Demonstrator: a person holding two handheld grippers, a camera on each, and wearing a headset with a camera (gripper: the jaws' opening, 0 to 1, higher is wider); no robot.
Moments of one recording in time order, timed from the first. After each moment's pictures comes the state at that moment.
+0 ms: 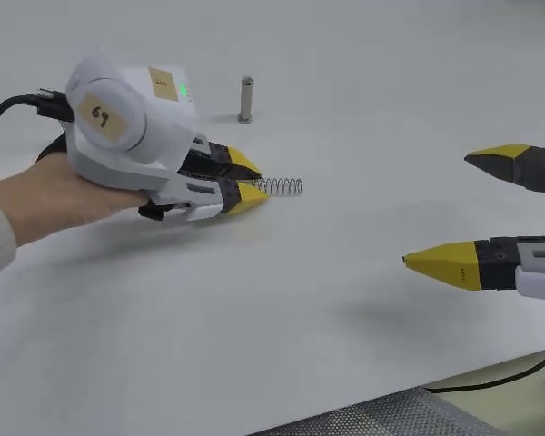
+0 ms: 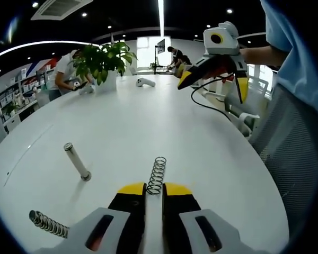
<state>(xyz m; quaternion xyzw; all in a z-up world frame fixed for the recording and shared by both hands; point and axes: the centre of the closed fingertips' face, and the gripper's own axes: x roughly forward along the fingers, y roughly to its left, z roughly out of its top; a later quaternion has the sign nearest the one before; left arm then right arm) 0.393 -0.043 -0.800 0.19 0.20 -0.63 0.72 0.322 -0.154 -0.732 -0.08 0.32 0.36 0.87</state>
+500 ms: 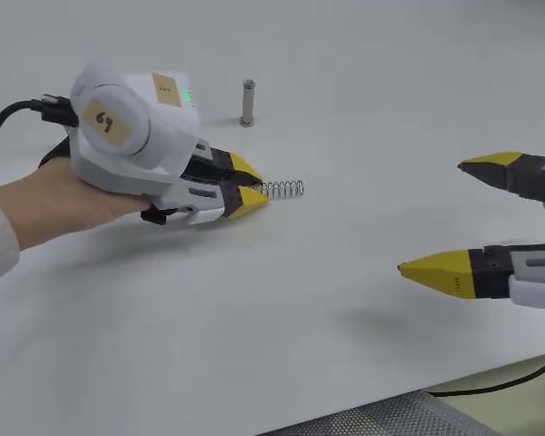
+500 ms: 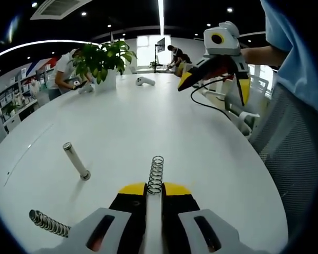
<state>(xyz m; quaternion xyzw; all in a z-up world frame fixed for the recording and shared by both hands) 0.393 -0.044 -0.799 0.19 0.20 -0.63 0.72 0.318 -0.147 -0.735 -0.08 0.32 0.37 0.87</state>
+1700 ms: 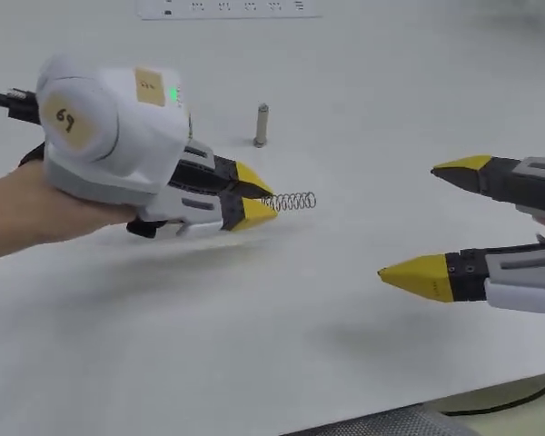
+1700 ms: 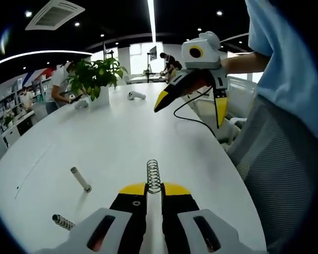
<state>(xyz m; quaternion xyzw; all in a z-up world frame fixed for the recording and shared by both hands) 0.354 -0.029 -0.739 0.19 0.17 -0.66 0.71 0.323 -0.115 -0.714 -0.11 0.28 0.42 0.85</state>
